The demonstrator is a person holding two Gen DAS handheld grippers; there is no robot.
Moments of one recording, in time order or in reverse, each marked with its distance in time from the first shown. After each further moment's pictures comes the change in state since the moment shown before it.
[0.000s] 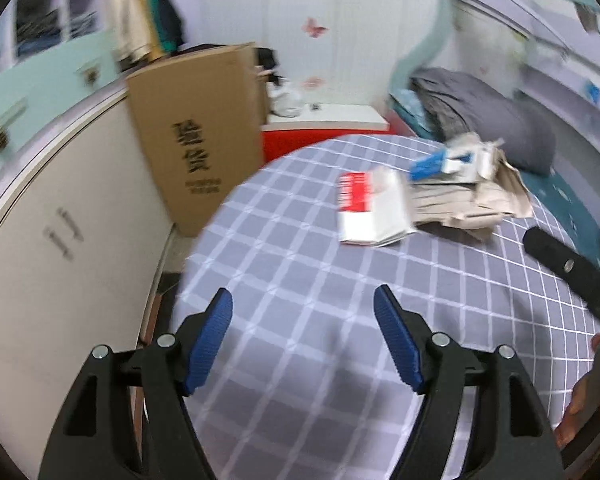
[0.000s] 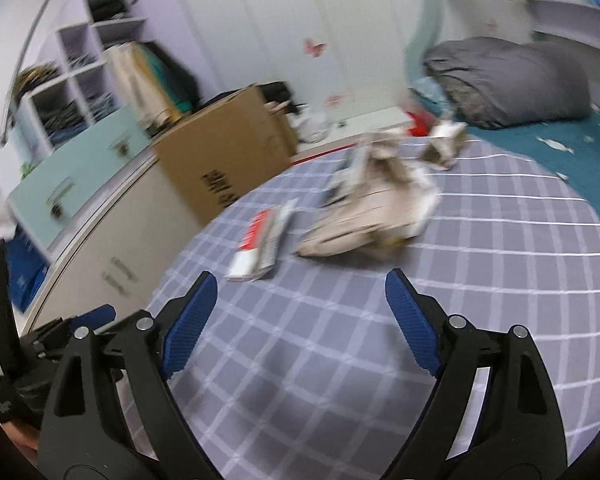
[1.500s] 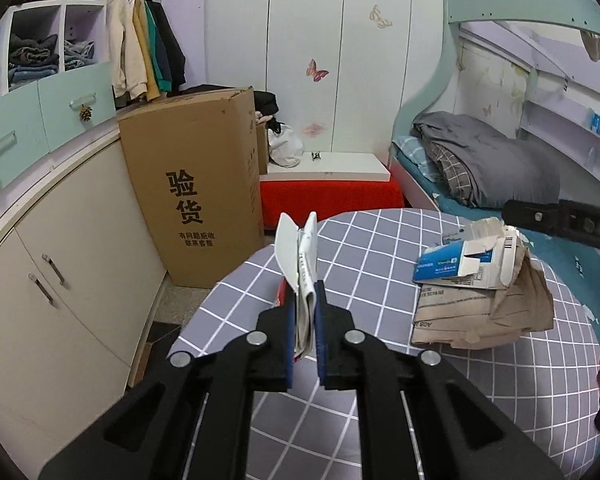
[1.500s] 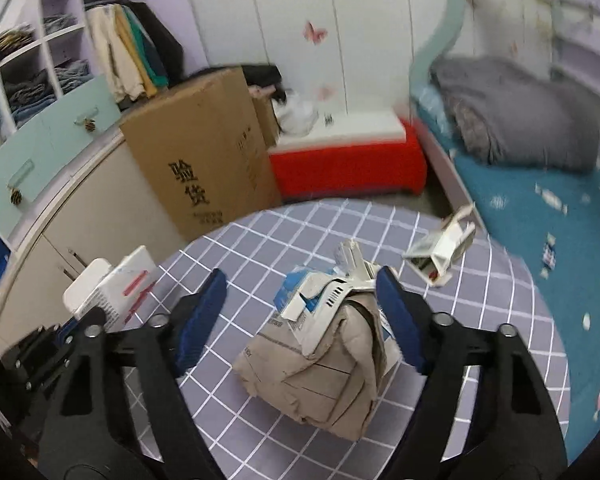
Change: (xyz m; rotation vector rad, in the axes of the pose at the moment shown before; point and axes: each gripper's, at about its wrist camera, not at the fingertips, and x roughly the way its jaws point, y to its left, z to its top) left arm 0.029 -0.001 0.067 -0.049 -0.173 0.008; right arm 0.080 0.000 0.126 -0.147 0.138 -0.098
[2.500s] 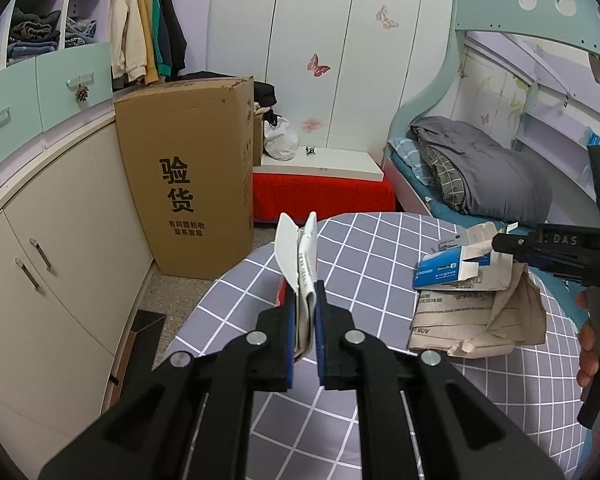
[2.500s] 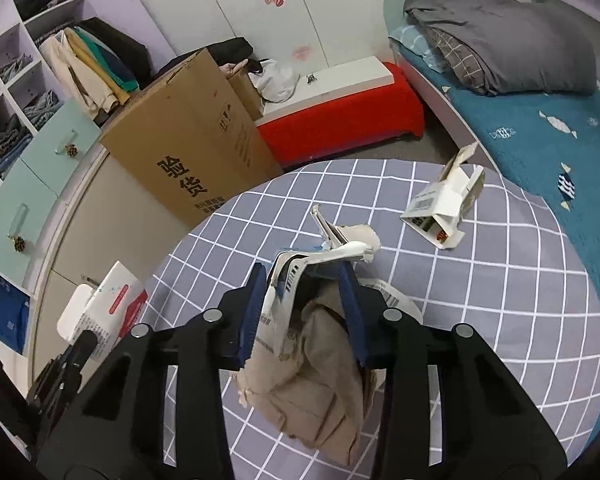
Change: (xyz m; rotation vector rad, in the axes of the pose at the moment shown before) left arm 0.008 0.017 0.003 -0.052 0.022 -0.052; right arm 0.034 -0.031 0.003 0.180 0.122 0.049
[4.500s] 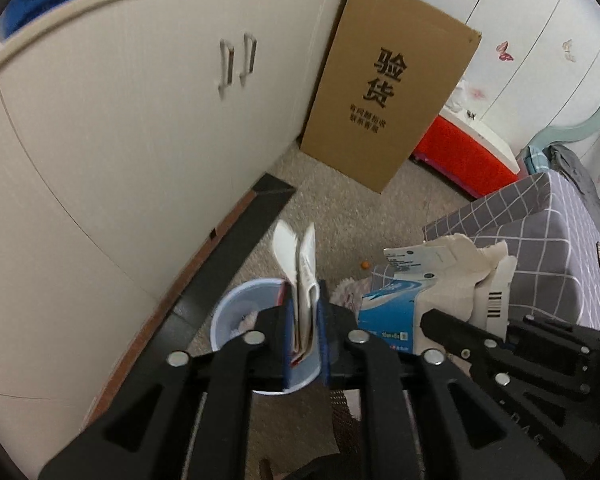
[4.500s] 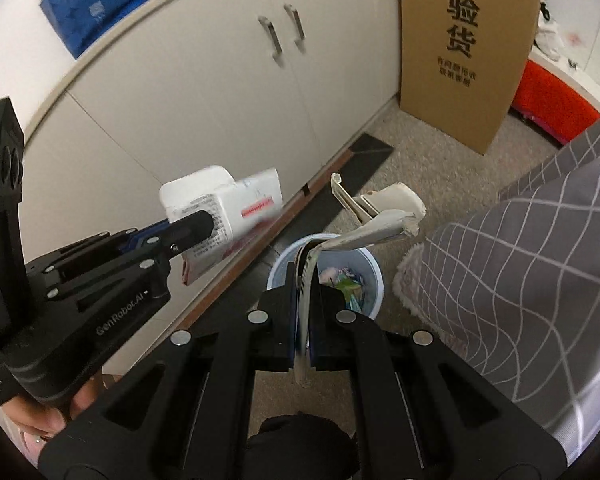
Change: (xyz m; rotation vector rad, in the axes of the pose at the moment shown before) left arm -0.060 0.335 -0.196 -0.473 0.295 0.234; right arm 0.129 0.378 -0.320 -0.692 0.415 0.284
